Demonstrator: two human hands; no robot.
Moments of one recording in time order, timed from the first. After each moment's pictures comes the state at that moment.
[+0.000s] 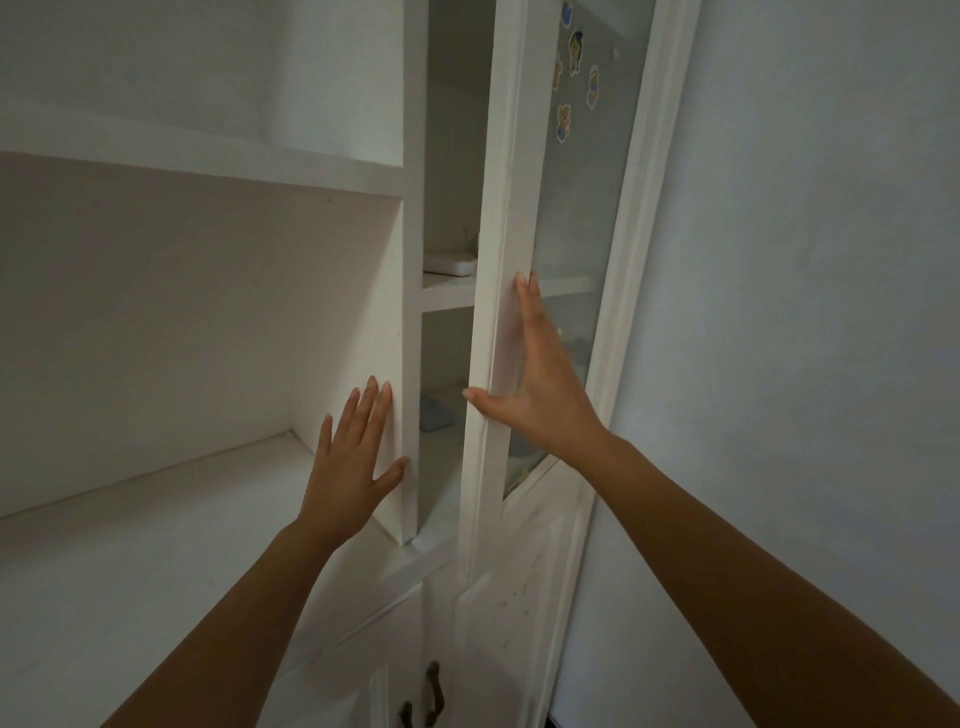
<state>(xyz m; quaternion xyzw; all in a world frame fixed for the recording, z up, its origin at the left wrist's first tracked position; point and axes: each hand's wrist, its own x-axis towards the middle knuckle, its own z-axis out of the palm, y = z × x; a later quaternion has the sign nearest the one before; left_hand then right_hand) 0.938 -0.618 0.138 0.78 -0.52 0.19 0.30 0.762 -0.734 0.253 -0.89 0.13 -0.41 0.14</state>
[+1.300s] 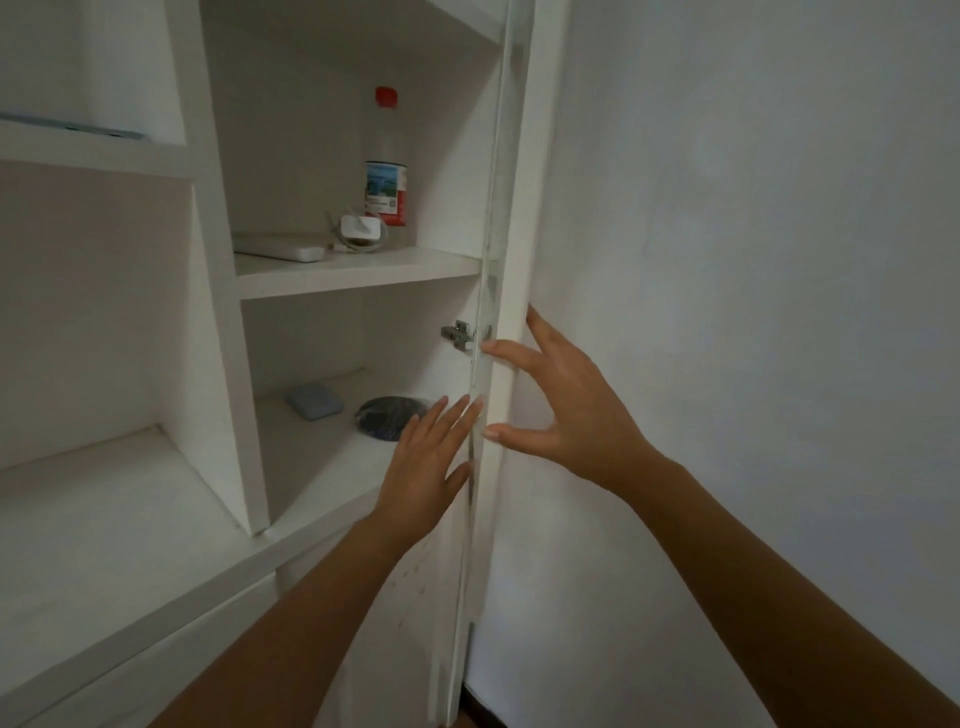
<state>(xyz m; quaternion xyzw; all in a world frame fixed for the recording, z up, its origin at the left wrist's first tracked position) 0.749 -0.747 0.142 0.64 -0.65 0.17 0.38 0.578 -0.796 0.260 -0.93 0.10 -0.36 0.04</state>
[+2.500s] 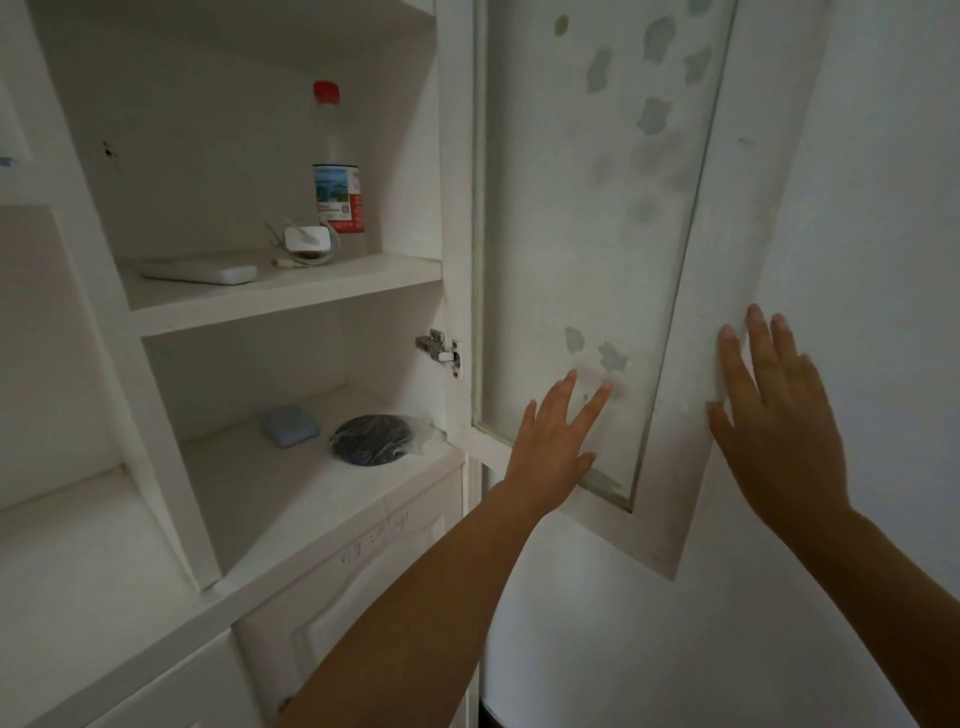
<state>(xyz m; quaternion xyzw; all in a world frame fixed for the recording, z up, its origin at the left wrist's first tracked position) 0.652 -0.897 0.167 0.65 -0.69 0.13 0.27 0.450 -0.922 0.225 -0.81 0.40 -0.37 -0.24</state>
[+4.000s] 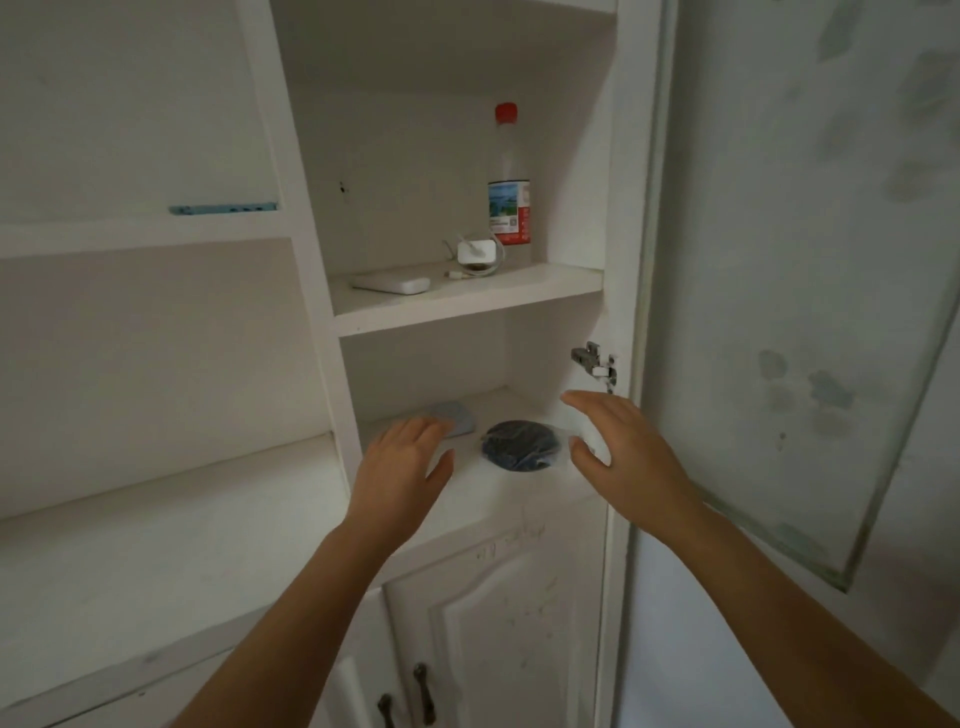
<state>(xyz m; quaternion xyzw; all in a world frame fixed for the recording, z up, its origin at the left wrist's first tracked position) 0.799 -0.700 0.189 0.82 -0.45 0.30 0.22 0.647 -0.885 0.205 -0.90 0.06 -0.38 0.19</state>
